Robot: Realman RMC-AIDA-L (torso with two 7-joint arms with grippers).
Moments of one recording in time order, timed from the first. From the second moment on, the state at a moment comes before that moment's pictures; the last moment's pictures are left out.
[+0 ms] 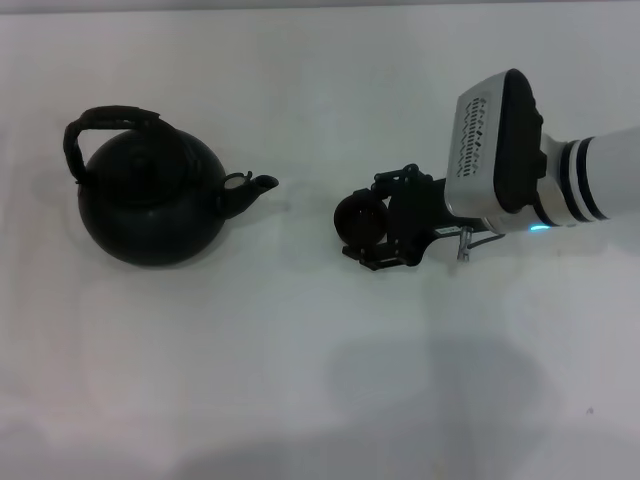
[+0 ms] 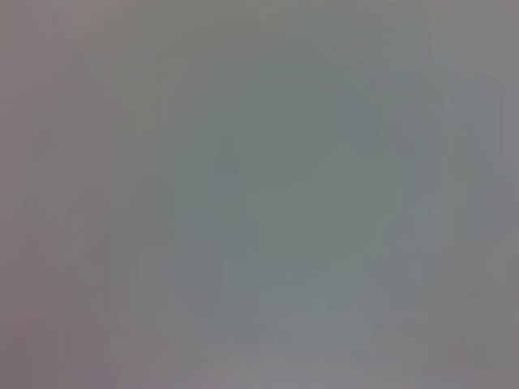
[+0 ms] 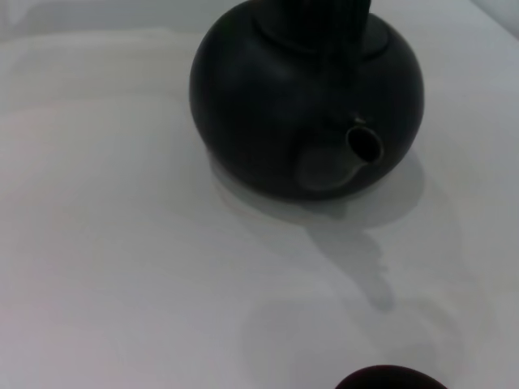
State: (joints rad) left arm -0.40 -2.08 0.82 0.04 0.35 1.13 -0.20; right arm 0.56 2.02 -1.78 -0.75 1.43 0.86 -1.69
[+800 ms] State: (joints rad) left arm -0.40 -2.08 0.82 0.04 0.35 1.13 -0.20; right arm 0.58 2.01 -1.78 -0.72 1.42 0.86 -1.70
